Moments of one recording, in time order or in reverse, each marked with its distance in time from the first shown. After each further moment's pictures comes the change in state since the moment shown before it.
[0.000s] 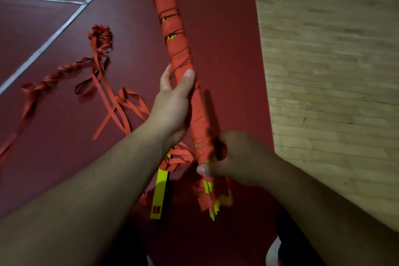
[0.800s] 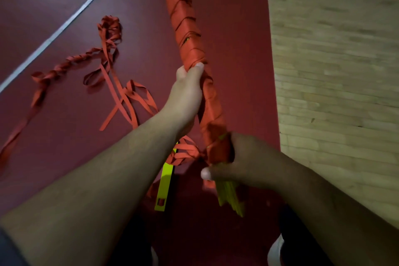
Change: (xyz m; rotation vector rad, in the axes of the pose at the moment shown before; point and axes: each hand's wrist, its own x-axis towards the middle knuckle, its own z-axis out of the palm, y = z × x) left_hand 0.005 0.008 -0.004 0.263 0.054 0.027; right_hand -0.004 -0.004 0.008 0.090 -0.090 -0.046
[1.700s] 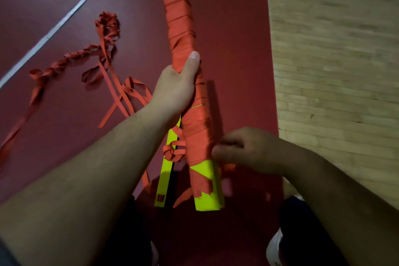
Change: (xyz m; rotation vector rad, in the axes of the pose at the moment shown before) left_hand -0.004 0.010 -0.015 0.253 0.065 0.093; right_hand 0.001 0.001 -0.018 0.085 -0.171 -0.075
